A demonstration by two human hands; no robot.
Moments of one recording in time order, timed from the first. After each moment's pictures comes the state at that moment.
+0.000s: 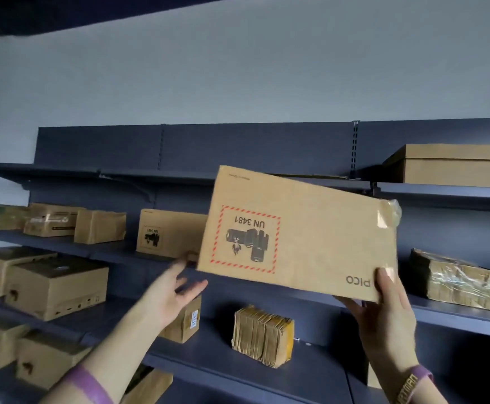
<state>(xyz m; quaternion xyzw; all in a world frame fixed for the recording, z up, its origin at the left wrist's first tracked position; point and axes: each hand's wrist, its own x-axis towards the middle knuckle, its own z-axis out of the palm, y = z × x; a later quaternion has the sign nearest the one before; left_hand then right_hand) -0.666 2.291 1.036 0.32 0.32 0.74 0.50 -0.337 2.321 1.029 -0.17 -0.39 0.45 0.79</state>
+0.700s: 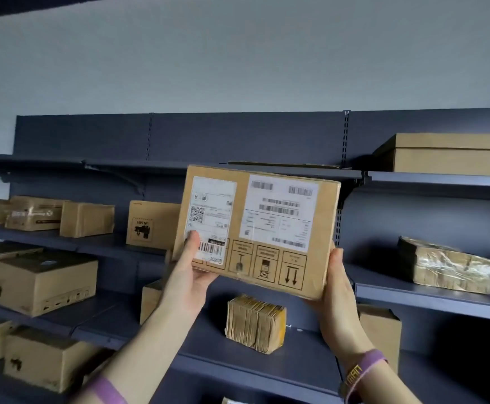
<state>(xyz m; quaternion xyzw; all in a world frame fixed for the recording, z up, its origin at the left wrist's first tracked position) -0.614 2.282 1.046 0.35 0.14 0.79 0.49 -0.388 2.295 1.034 -0.23 -0.65 0.35 0.64</state>
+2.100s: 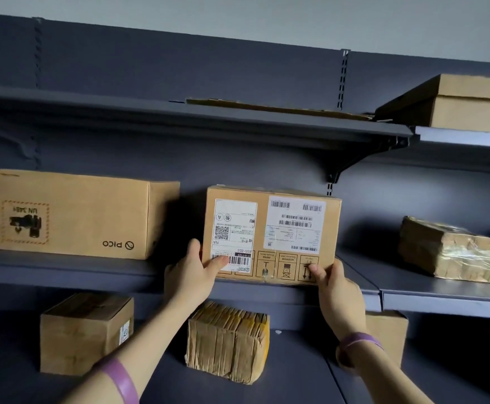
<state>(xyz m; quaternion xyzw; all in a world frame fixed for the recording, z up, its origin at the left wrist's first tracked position) -0.630 2.569 1.001 0.62 0.58 0.52 0.06 -0.374 2.545 0.987 -0.66 -0.57 0.00 0.49</state>
